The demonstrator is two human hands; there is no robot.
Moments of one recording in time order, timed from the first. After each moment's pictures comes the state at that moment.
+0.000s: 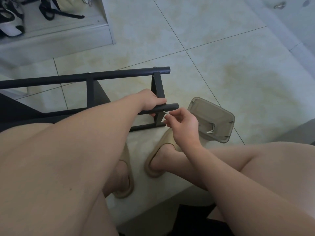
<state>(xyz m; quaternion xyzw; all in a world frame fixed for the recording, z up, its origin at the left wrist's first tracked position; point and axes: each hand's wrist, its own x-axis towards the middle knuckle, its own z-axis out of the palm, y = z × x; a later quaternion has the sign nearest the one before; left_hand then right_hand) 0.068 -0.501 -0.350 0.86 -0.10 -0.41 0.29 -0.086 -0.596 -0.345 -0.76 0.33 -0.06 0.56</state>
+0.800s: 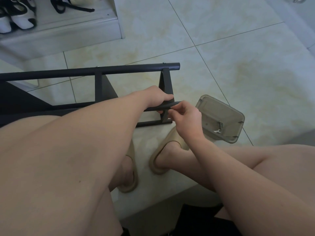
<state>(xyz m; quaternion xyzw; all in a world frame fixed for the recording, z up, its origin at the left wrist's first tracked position) 0.061 -0.499 -0.345 0.83 -0.07 -0.43 0.34 -0.068 -0.595 -0.351 -0.80 0.29 -0.02 0.52</state>
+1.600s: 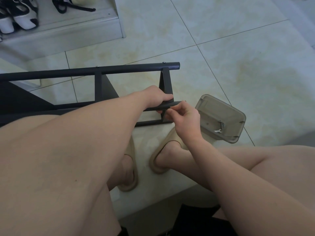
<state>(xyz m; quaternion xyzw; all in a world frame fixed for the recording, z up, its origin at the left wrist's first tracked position) 0.058 -0.500 -0.341 0.84 -0.07 -0.42 0.34 -0.070 -0.595 -0.359 -0.74 0.29 -0.05 0.61</state>
